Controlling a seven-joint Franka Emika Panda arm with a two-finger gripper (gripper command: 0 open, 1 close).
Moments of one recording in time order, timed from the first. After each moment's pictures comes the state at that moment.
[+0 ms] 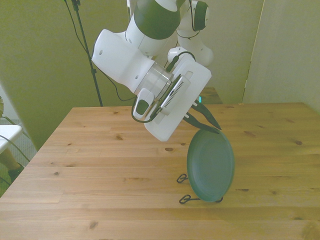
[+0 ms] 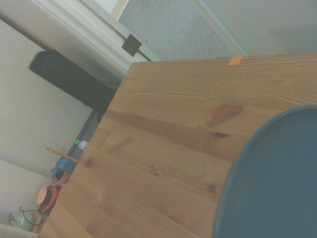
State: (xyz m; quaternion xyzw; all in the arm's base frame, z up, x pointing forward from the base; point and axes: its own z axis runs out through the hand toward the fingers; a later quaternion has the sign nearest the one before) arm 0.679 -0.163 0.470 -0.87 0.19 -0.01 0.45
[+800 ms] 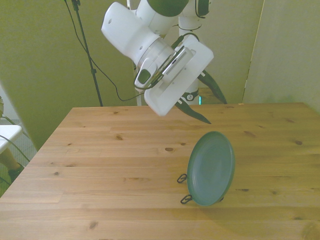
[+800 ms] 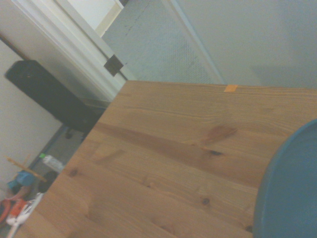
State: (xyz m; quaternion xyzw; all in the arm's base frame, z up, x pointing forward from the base) arm 0.625 -0.141 0.513 -0.89 0.18 -0.11 0.41
